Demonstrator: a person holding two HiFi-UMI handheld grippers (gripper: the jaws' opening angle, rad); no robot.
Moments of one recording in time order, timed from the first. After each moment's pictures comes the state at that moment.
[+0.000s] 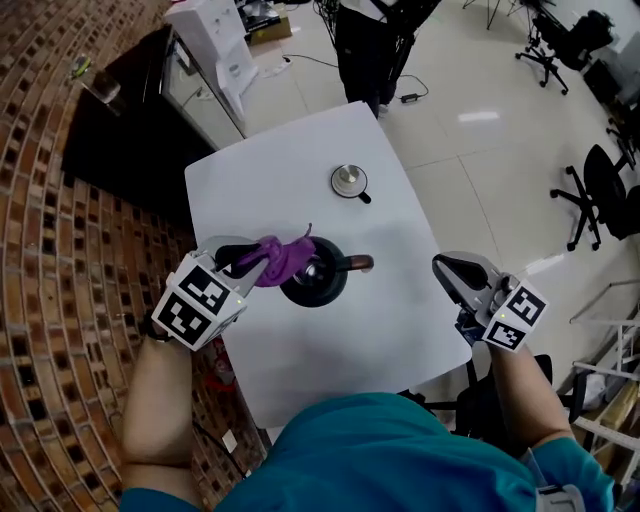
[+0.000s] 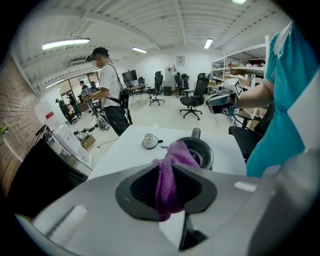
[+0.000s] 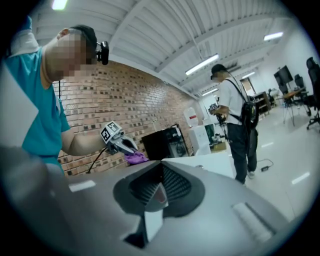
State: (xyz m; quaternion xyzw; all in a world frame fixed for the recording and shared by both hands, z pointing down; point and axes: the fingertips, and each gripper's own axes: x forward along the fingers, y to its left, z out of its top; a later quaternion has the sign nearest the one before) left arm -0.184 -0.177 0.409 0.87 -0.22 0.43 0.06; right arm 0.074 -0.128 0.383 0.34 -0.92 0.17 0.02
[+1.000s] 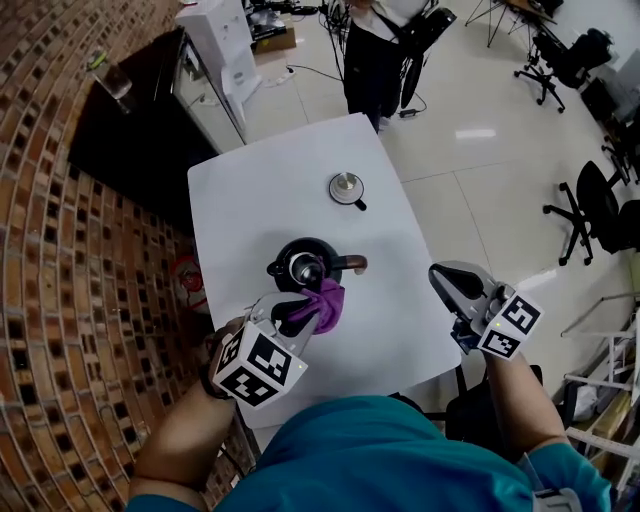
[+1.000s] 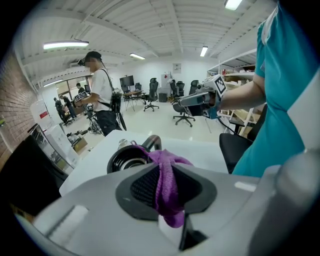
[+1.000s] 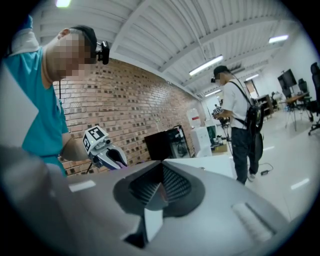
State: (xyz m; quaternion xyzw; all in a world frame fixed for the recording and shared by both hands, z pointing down) left arm -0.112 -0.070 0.429 0.89 -0.21 0.39 0.09; right arm 0.071 -0.113 0.367 0.33 -0.93 0.15 0.03
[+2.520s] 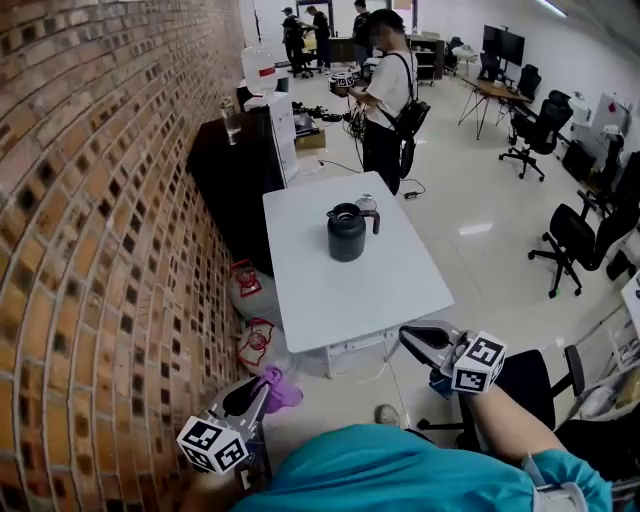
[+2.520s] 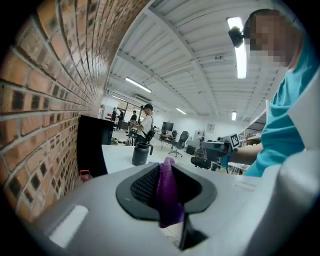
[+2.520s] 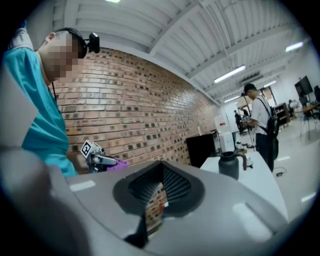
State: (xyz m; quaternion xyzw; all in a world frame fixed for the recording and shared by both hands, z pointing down) left arm -0.334 0.380 0.338 0.88 -0.44 0.05 0.17; right arm -0.074 0.303 0.292 0.26 -0.96 0.10 0.02
